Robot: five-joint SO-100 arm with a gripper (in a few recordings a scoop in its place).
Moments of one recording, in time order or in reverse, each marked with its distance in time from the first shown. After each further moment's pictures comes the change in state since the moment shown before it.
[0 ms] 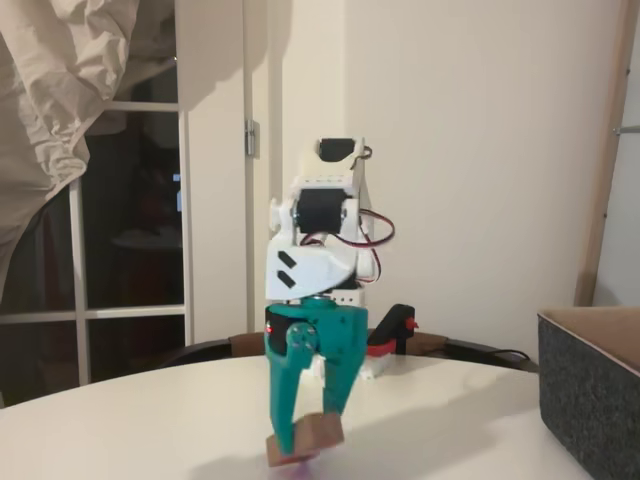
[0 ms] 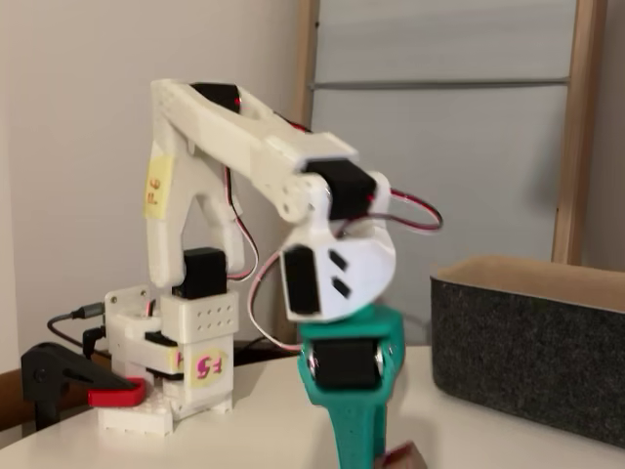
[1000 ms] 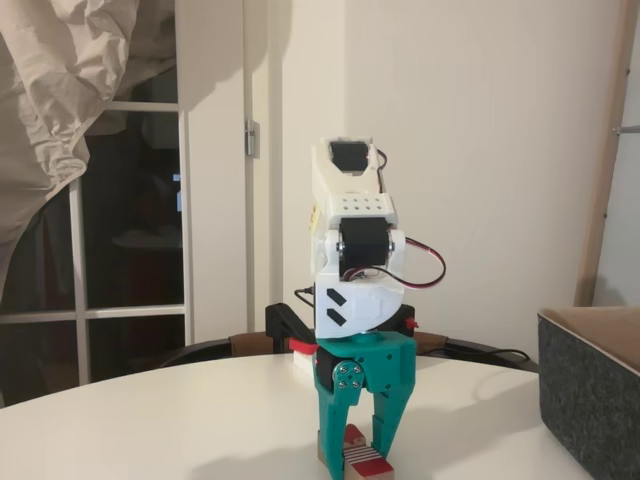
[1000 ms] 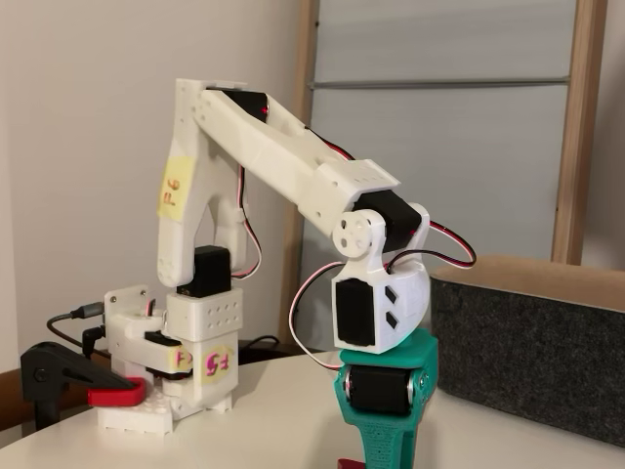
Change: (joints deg) arm -10.0 -12.0 -1.5 0.0 -16.4
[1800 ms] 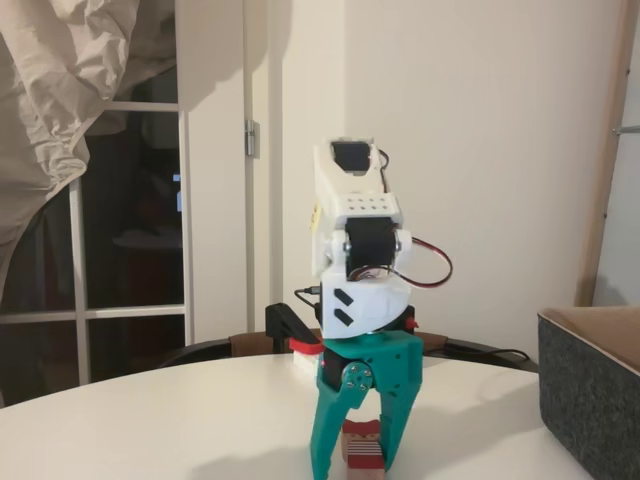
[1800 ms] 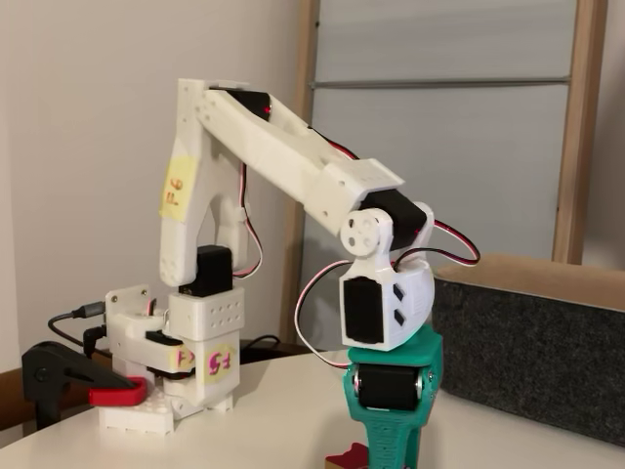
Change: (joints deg) arm -0.8 -0.4 -0.1 -0.4 0.3
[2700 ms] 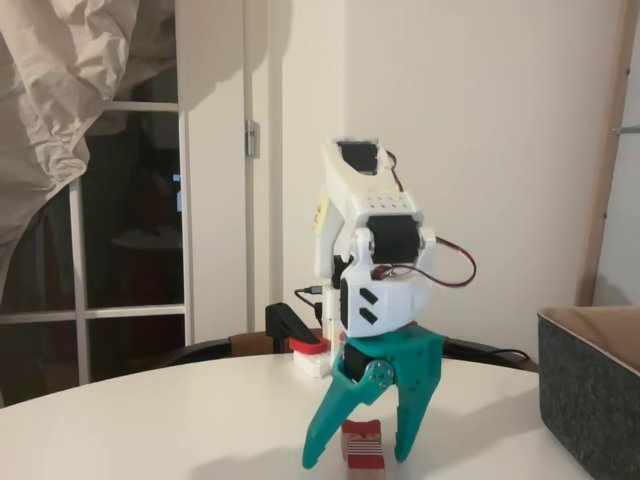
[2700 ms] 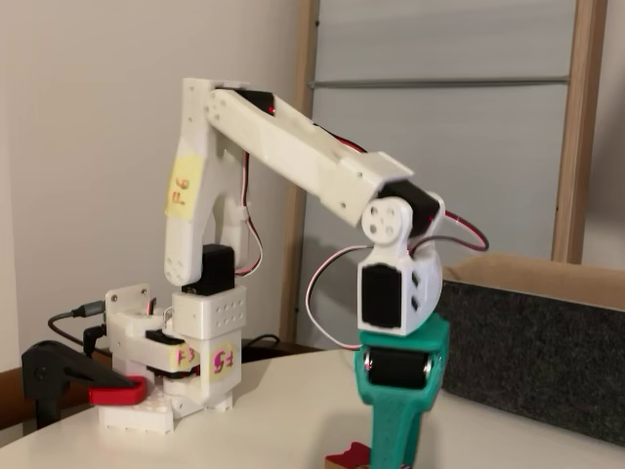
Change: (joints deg) arm -5.5 0.1 -2.3 4.2 -3.7
